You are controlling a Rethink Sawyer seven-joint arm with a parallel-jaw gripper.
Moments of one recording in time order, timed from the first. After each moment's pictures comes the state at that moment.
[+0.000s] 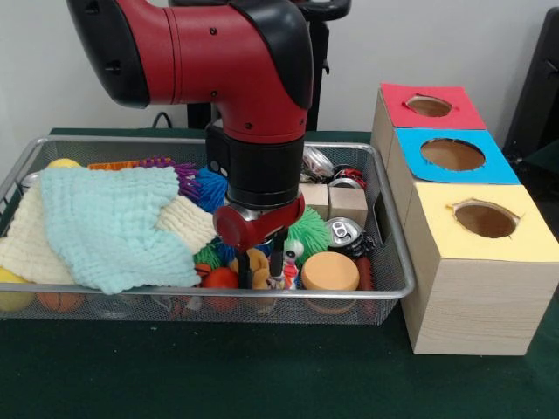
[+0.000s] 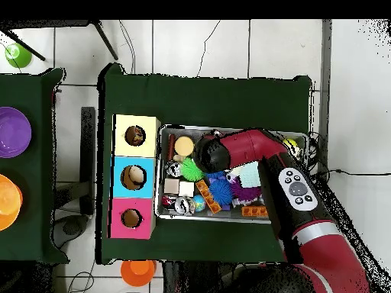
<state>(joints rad) -0.56 -0.43 0.49 1.44 -0.78 0.58 1.17</state>
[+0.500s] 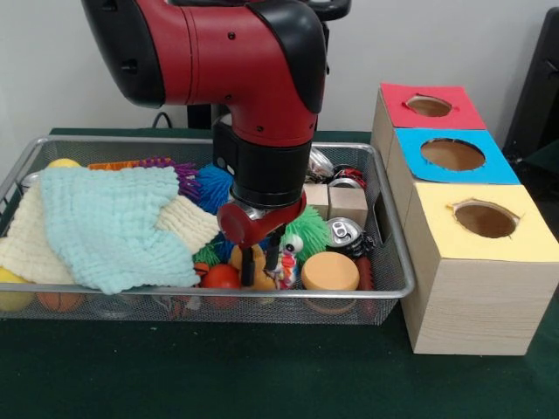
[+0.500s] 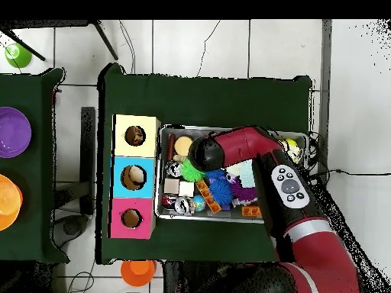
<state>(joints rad) -0.52 -0.43 0.47 1.42 -0.78 0.67 1.17</state>
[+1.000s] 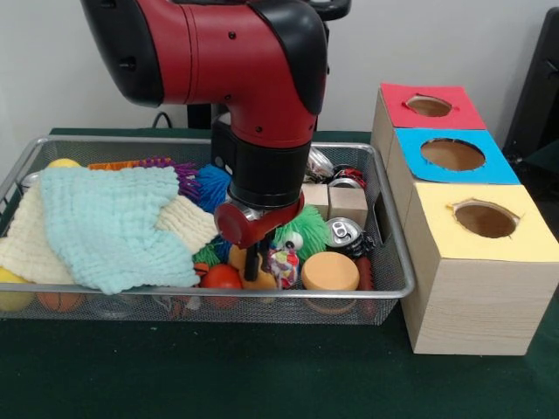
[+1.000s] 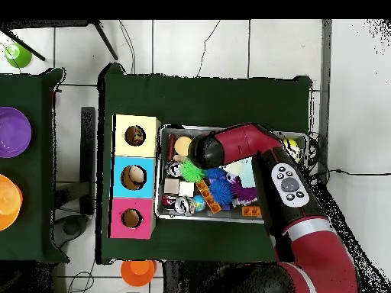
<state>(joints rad) -0.52 -0.43 0.47 1.40 -0.78 0.70 1.17</state>
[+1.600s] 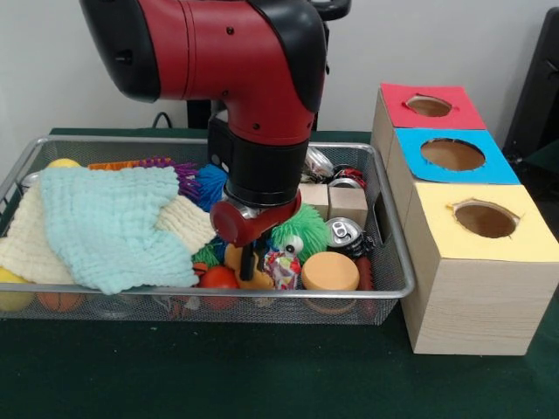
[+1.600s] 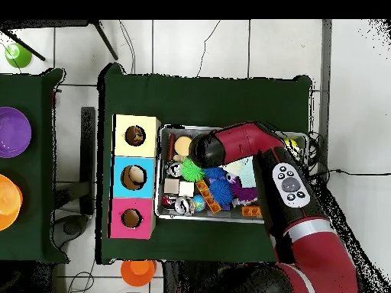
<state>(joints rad) -0.52 -0.44 0.46 1.39 -0.79 0.70 1.17</state>
